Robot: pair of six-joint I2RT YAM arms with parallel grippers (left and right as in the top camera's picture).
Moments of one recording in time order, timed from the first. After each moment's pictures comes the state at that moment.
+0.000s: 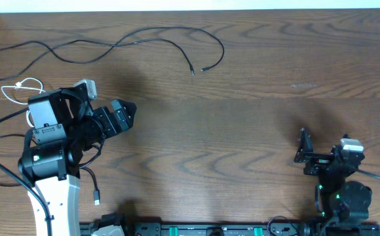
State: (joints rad) left arm 0.23 1.04 1.04 -0.91 0.51 -0.25; right arm -0.02 0.03 0.14 -0.23 0.04 0.11
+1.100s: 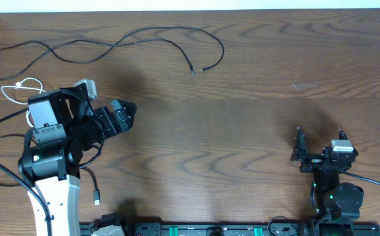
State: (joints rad) left arm 0.23 1.04 1.04 -0.91 0.51 -0.25; right arm -0.03 0.01 0.01 -0.07 0.01 0.01
